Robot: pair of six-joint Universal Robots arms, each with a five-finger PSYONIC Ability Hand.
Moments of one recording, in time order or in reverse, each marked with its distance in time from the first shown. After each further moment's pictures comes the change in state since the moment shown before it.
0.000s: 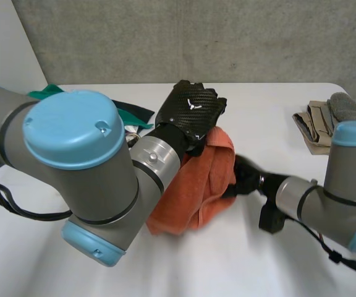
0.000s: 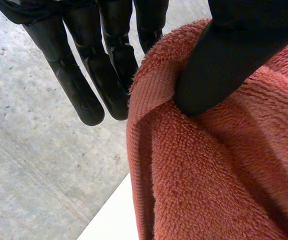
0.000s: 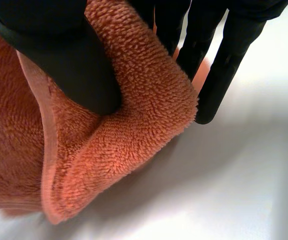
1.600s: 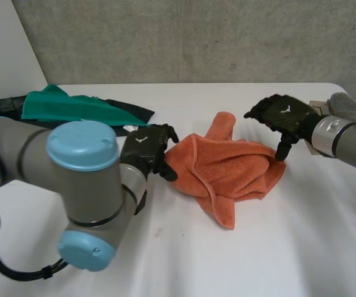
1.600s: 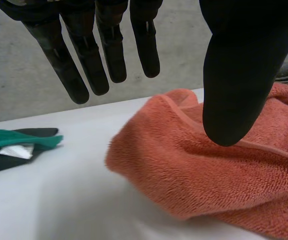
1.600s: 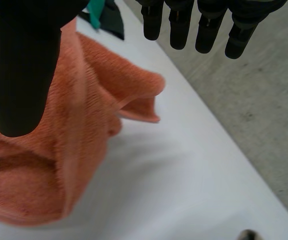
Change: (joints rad) left arm 0.103 -0.099 -0.115 -0.038 -0.167 -0.620; right arm -0.172 0.156 -0.499 0.257 -0.065 -1.178; left_hand -0.583 -0.676 -0.661 -0.687 -0.642; right_hand -0.834 -0.953 -0.952 -0.967 -0.911
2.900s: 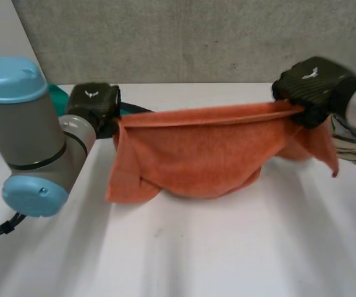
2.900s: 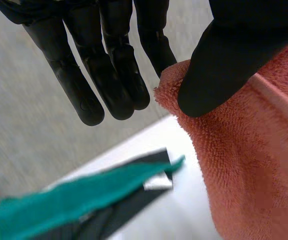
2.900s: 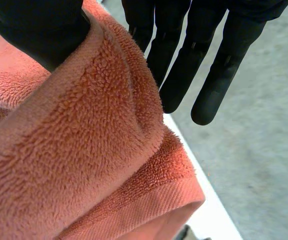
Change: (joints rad) left arm 0.236 0.094 0.090 -0.095 0.044 0.400; right arm 0.063 -0.400 0.093 0.233 0.146 -0.035; left_hand 0.618 0.676 0.667 0.688 0.623; right_hand 0.825 0.954 0.978 0.987 0.952
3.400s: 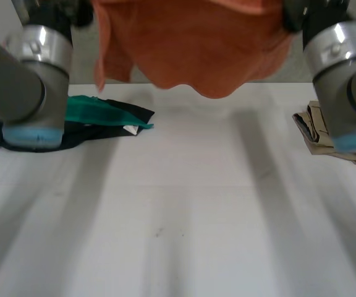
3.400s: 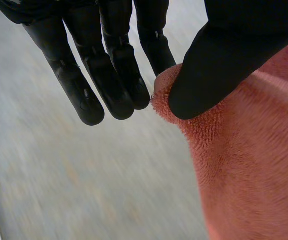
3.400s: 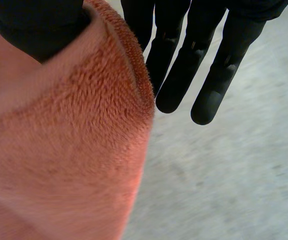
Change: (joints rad) left arm 0.059 0.064 0.097 0.530 0.091 0.062; right arm 0.184 0.039 0.075 -0.941 0.301 0.112; left_hand 0.000 0.001 0.001 0.004 0.022; right_hand 0.057 0.000 0.000 0.001 0.014
